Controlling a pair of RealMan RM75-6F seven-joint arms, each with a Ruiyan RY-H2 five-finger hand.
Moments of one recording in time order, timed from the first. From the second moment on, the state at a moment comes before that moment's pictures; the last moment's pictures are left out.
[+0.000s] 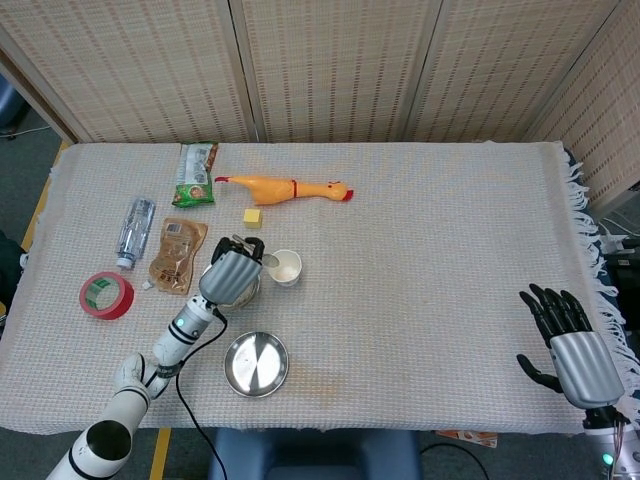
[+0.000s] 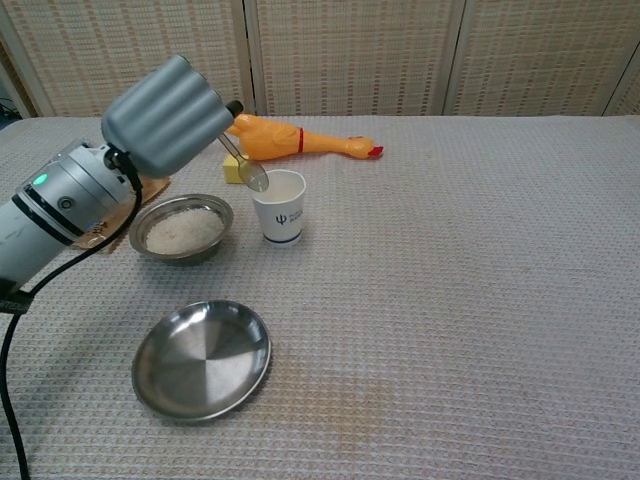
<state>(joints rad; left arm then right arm) -0.87 -2.11 -0.03 -0.15 1.58 1.50 0.61 0.07 -1.07 0.00 -1.68 -1.64 1.50 -0.04</state>
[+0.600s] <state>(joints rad) -0.84 -2.02 -0.11 -0.39 1.51 1.58 0.53 0.07 -1.07 0.00 -1.68 -1.65 1.51 -0.04</state>
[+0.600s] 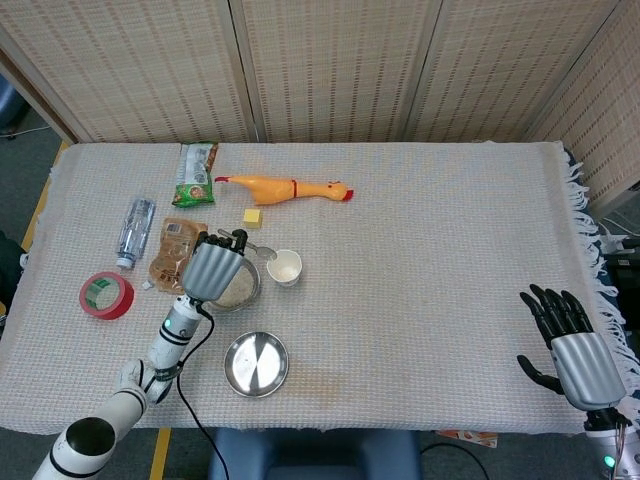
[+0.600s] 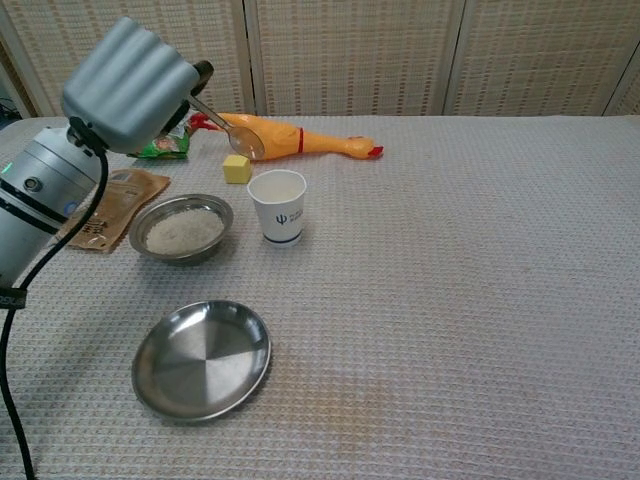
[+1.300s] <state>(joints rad) -0.52 -1.51 -0.03 -1.39 1.25 1.35 0.61 0.06 -1.07 -0.01 -1.70 -1.68 1.53 -0.06</state>
